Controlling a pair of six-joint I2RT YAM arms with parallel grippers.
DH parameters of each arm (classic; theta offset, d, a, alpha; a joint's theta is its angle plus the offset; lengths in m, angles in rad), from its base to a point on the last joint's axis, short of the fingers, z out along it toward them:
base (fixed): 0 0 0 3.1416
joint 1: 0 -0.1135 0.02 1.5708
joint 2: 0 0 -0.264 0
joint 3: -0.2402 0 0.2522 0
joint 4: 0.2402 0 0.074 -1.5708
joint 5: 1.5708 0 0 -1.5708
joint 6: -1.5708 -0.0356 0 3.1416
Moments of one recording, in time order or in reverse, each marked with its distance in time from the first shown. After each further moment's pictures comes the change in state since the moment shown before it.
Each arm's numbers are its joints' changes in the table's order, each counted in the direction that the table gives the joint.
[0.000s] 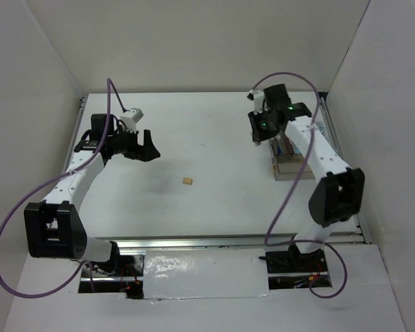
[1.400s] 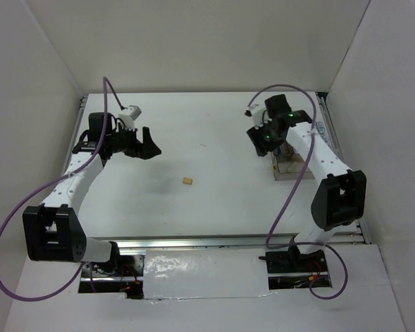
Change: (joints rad) left arm 0.013 -0.018 0.003 -0.034 0.014 0.033; right arm 0.088 -0.099 0.148 0.043 0.020 0.257
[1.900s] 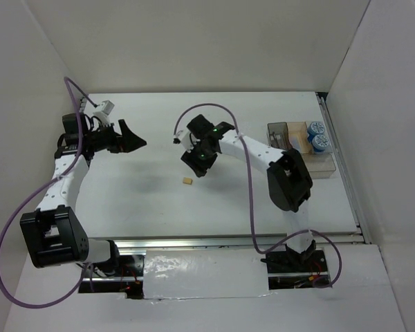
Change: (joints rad) left arm -0.209 -0.028 0.022 -0.101 0.240 0.149; right arm -0.534 0.362 -0.248 -0.076 -0.092 -0.102
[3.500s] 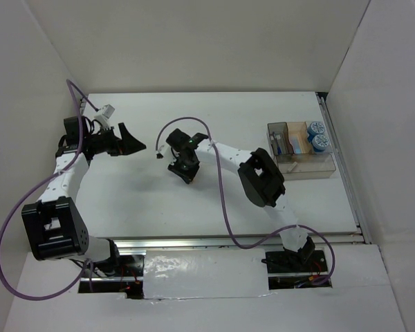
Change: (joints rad) left arm -0.042 0.057 0.022 0.008 0.064 -0.016; right arm -0.118 0.302 -0.203 -0.023 0.068 0.032
